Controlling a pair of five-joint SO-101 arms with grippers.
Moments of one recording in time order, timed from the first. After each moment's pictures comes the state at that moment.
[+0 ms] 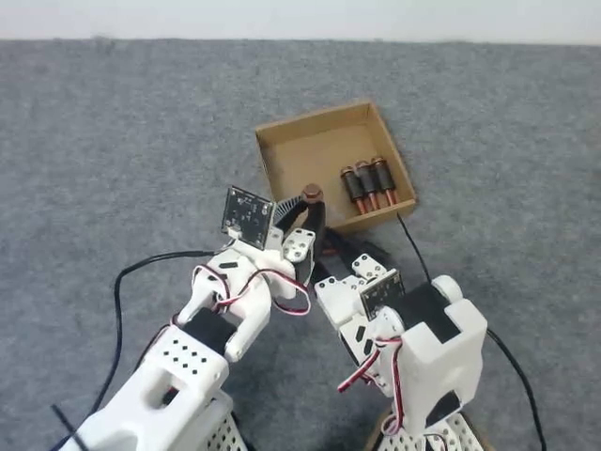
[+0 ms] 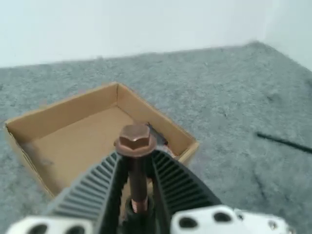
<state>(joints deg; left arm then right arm) 24.9 -54.6 80.2 7.4 14.5 -34.5 18.5 91.3 -99.1 1.2</state>
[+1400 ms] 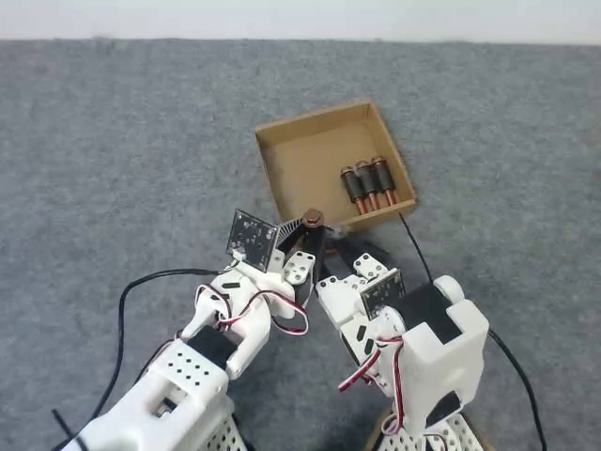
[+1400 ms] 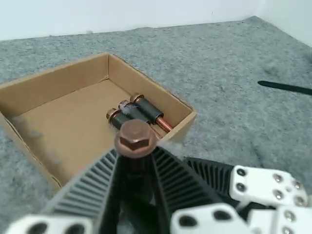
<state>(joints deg) 26.9 -56.1 90.9 -0.4 14.4 -34.2 18.1 91.3 -98.7 1.5</state>
